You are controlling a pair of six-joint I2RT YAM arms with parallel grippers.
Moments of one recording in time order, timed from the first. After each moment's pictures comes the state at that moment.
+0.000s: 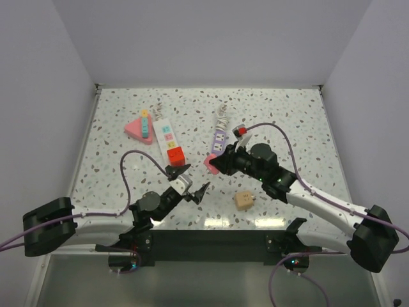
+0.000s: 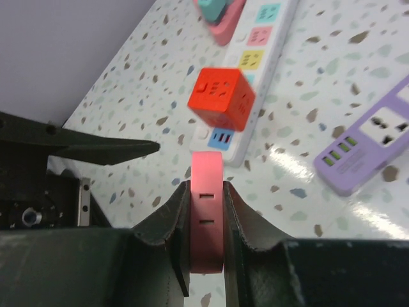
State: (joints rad) left arm -1.18 1.08 0.16 1.02 -0.43 0.15; right arm 0.78 1.09 0.64 0.18 -0.16 0.49
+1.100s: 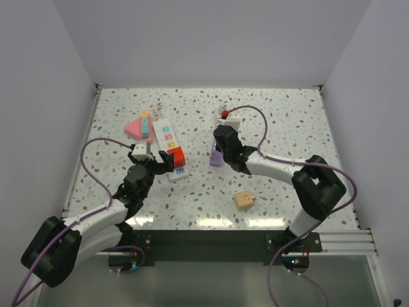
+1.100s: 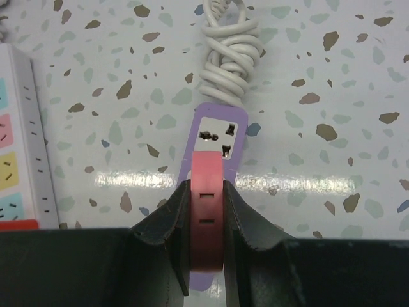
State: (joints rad) left arm -0.53 0.99 0.19 0.65 -0.36 -0.36; right arm 0.76 1.66 1.00 0.11 0.59 0.46
